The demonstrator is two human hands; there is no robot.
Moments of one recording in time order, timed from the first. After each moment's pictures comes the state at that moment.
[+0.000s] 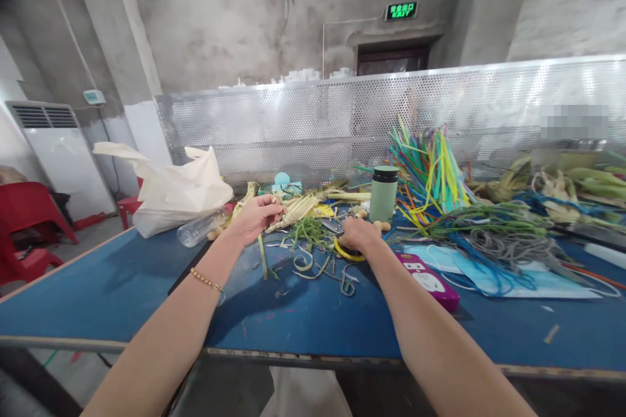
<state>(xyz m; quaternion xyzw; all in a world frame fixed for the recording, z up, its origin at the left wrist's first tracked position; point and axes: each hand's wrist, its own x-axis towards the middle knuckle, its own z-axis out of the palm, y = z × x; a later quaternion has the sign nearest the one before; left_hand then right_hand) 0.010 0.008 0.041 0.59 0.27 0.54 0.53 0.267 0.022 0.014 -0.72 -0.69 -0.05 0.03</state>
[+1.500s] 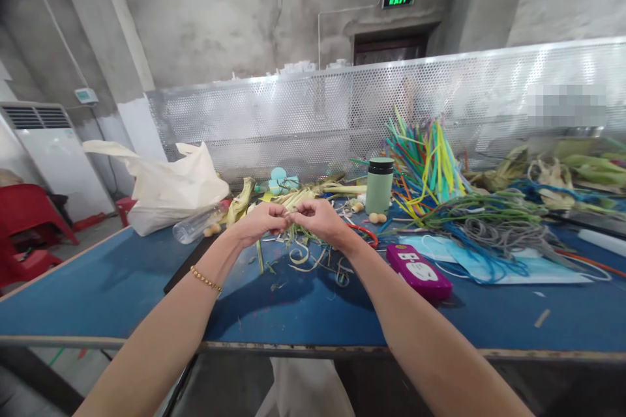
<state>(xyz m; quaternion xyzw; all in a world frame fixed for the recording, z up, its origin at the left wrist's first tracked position) 0.022 -0.001 0.032 0.73 0.34 0.36 0.46 0.207 -0.016 0.034 -0.39 -0.76 0.25 0.44</state>
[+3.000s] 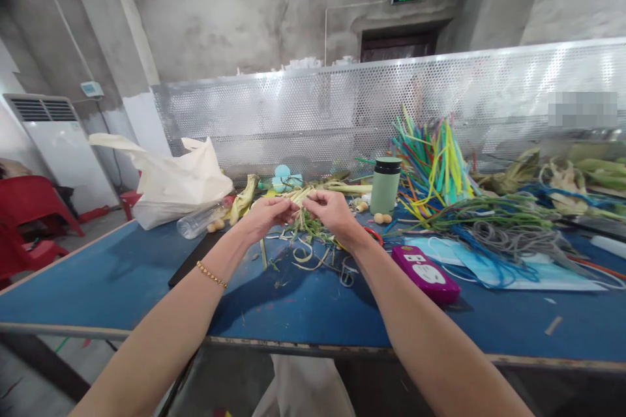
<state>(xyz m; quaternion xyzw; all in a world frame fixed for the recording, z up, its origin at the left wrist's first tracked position) 0.026 0.010 0.025 0.63 0.33 0.46 0.53 0.208 -0.003 0.033 -0.39 -0.71 0.26 0.52</state>
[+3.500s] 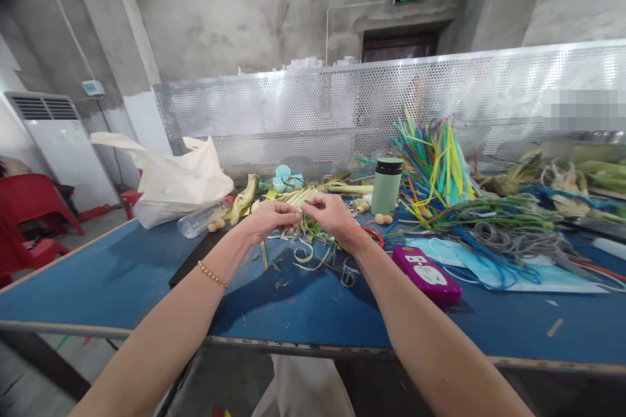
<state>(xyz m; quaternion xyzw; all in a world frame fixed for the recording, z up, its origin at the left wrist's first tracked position) 0.023 0.003 0.028 0.70 0.34 0.39 0.48 0.208 0.001 0.031 -0.41 -0.74 0.23 0.48</state>
